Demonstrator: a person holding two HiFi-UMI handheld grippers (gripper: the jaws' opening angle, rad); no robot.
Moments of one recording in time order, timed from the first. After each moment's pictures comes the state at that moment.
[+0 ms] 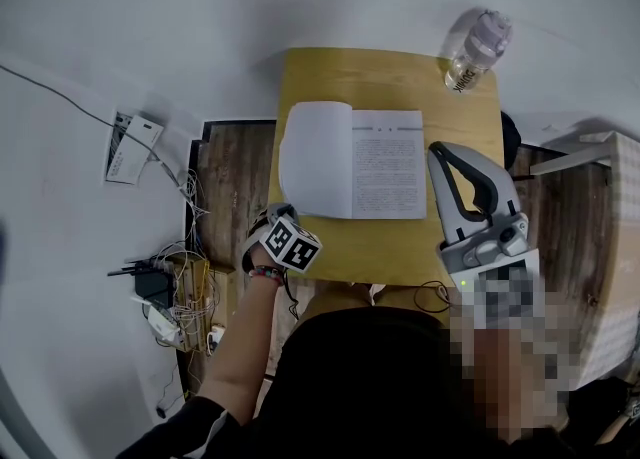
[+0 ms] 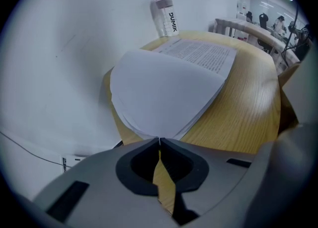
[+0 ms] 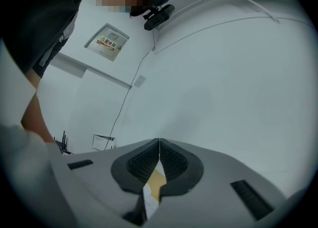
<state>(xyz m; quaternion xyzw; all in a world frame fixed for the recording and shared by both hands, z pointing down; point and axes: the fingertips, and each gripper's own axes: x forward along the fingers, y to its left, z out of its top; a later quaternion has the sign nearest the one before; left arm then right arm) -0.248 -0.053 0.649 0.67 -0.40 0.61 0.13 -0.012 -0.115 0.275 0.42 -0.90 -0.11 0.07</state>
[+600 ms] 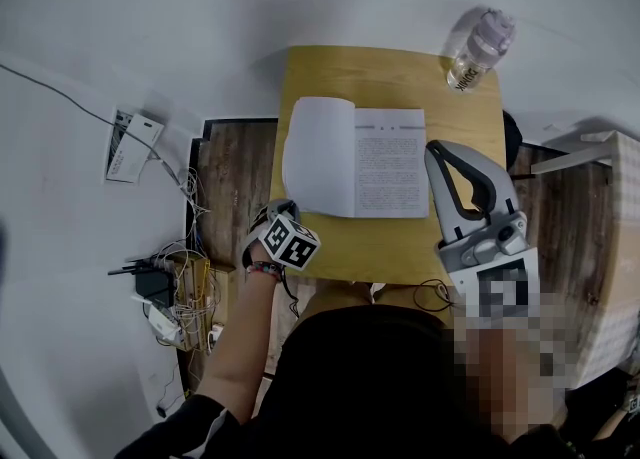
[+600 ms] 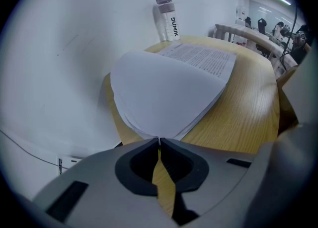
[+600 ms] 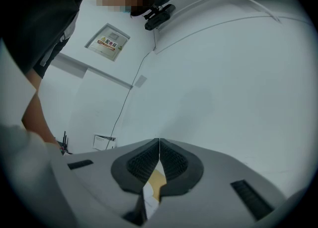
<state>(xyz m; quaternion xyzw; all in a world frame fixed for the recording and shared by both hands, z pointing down) -0.248 -0.058 0.649 0.69 -0.40 0.59 0.13 -0.021 -0.114 0.276 0.42 -0.90 -0.11 0.07</state>
